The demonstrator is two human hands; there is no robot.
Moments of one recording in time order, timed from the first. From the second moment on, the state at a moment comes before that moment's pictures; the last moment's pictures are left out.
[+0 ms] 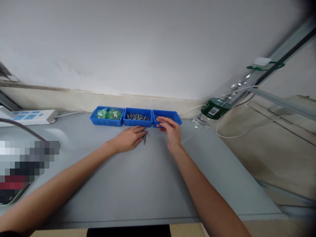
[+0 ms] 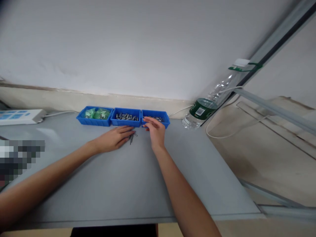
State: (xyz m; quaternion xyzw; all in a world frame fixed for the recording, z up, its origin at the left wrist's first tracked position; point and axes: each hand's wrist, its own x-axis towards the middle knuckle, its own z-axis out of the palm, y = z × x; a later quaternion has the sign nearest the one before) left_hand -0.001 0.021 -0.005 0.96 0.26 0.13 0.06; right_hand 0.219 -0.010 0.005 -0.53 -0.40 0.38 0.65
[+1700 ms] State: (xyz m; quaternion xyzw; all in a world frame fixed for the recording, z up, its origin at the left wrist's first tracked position) left_hand -0.013 0.035 0.019 0.82 0.35 0.33 0.32; right_hand 0.211 -0.015 -0.013 -0.51 -0.67 0.33 0.43
